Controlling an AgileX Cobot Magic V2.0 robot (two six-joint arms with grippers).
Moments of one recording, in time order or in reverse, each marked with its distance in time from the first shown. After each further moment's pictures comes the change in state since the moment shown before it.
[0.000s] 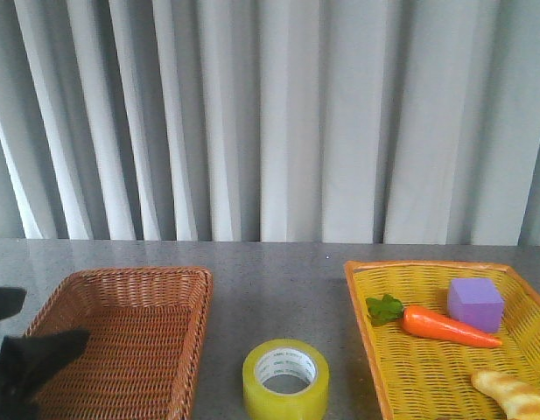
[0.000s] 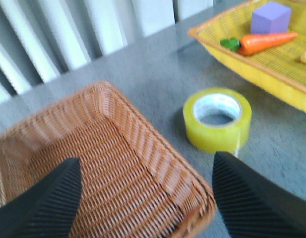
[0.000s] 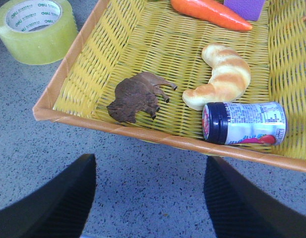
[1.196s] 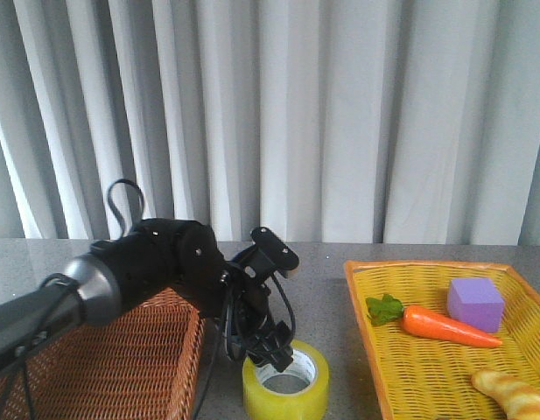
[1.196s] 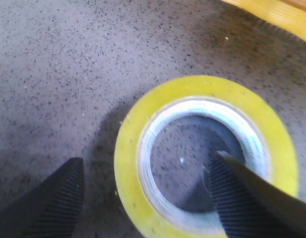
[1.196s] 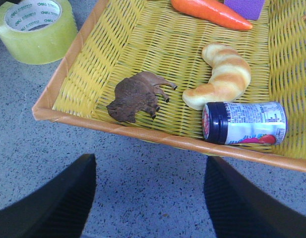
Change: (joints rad) left arm -0.161 1.174 -0.979 0.006 0.397 0.149; right arm 0.000 0.000 0.000 0.000 0.001 0.000
